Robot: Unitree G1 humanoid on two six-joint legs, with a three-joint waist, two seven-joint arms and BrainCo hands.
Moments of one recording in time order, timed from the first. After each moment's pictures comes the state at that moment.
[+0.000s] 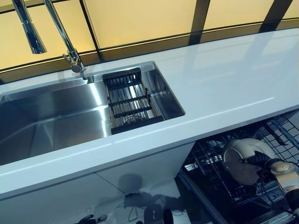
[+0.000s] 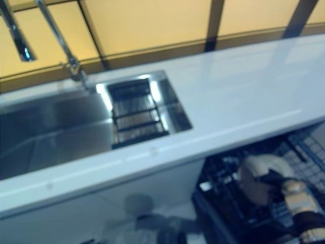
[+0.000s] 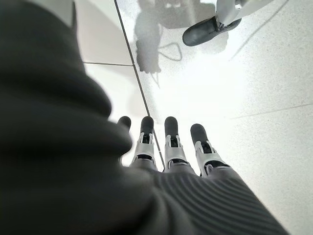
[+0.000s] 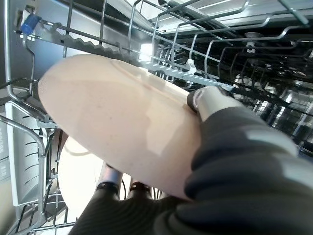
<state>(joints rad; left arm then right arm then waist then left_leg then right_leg) 0.02 0.36 -0.14 1.07 -0.22 0.07 -0.05 -0.27 -0.84 0.09 0.64 0.01 0.31 0.31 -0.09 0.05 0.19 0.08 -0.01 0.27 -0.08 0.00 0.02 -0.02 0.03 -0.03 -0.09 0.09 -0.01</state>
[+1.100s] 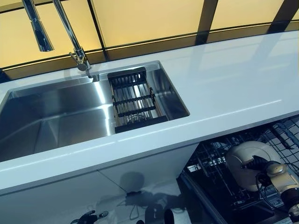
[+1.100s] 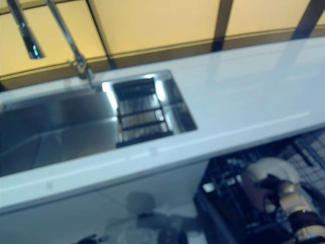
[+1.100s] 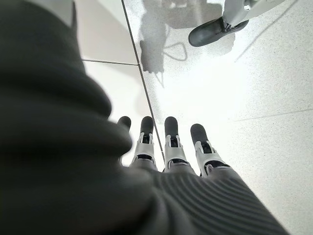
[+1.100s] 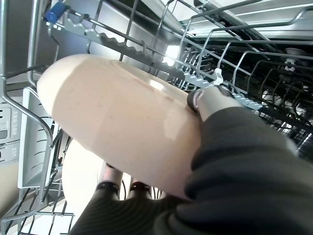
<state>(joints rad) 0.00 0.36 -0.14 1.06 -0.22 0.08 -0.05 -0.30 -0.83 0.17 0.69 -0.11 0.32 0.31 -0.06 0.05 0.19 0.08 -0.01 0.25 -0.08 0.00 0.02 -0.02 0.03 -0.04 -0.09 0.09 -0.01</state>
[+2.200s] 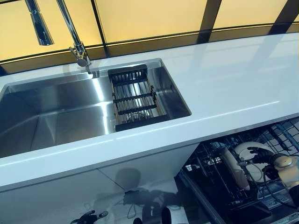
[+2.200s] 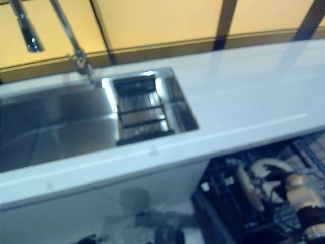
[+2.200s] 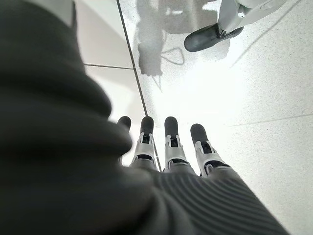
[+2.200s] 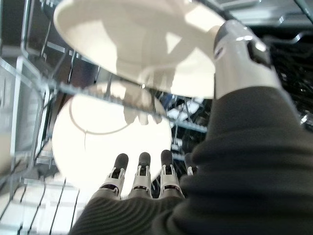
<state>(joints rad) 0.00 0.36 -0.14 1.06 -0.22 0.09 -0.05 -0.29 -0.95 0.08 0.54 -0.10 0.37 0.40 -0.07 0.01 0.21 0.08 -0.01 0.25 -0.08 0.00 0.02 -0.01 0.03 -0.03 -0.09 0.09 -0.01</state>
